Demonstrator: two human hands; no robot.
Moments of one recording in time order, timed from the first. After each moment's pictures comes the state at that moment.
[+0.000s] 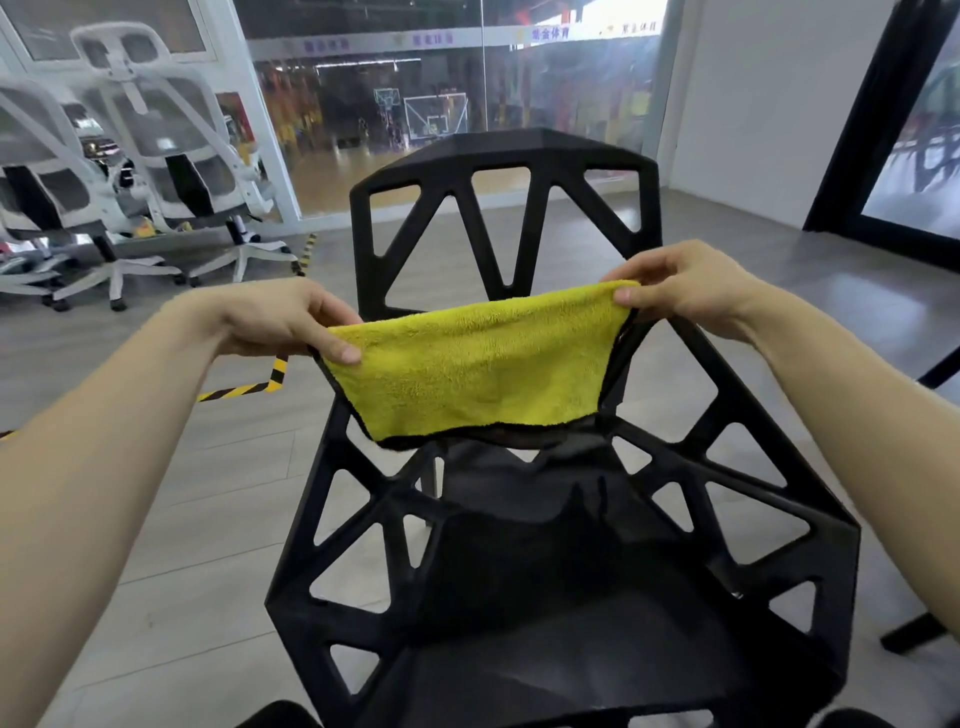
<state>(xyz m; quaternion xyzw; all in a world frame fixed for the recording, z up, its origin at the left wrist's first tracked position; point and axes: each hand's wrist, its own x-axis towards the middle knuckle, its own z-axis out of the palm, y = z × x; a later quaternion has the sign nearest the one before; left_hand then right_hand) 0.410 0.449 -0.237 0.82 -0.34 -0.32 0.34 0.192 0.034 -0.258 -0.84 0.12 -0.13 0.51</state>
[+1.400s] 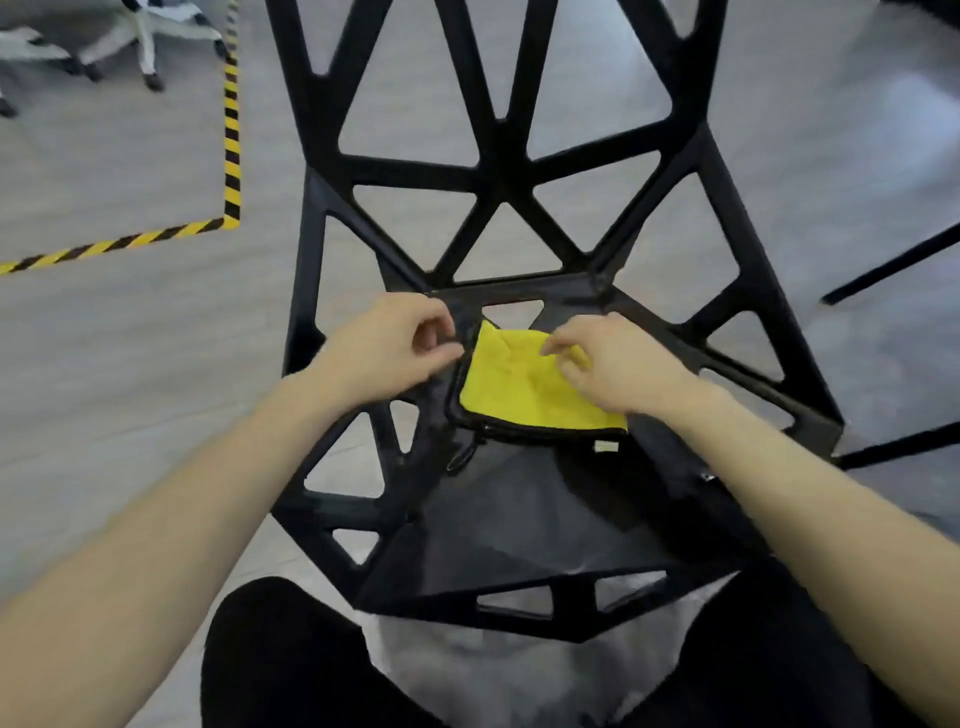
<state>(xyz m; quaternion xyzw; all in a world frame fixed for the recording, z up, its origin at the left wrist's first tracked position) 0.301 0.386 -0.371 0.88 -0.43 -0.07 0.19 0.150 0.133 -0.387 -0.98 0.05 0.08 0.20</state>
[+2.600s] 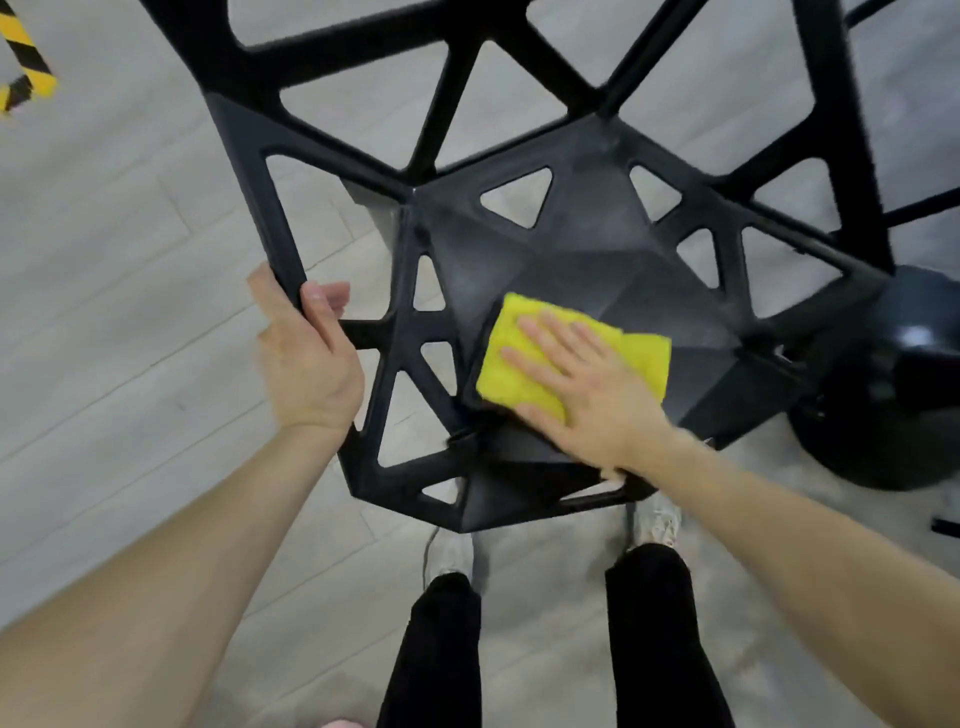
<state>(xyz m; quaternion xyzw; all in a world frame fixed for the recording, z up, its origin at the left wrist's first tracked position) 0.318 0.453 -0.394 0.91 -0.14 -0.06 0.38 0.093 0.256 -0.452 -0.98 0.09 0.08 0.13</state>
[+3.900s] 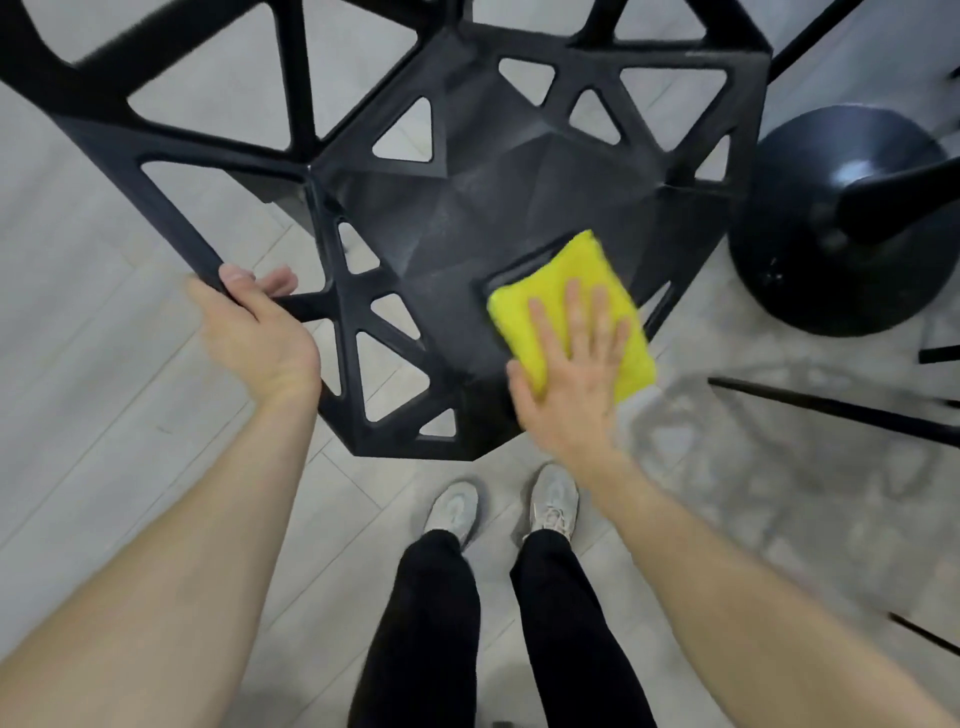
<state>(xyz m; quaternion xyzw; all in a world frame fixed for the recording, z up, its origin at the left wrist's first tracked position) 0.259 0.457 -0.420 0.89 -0.05 -0.04 0.45 -0.023 0.368 -0.458 -0.86 0.46 -0.11 0.18</state>
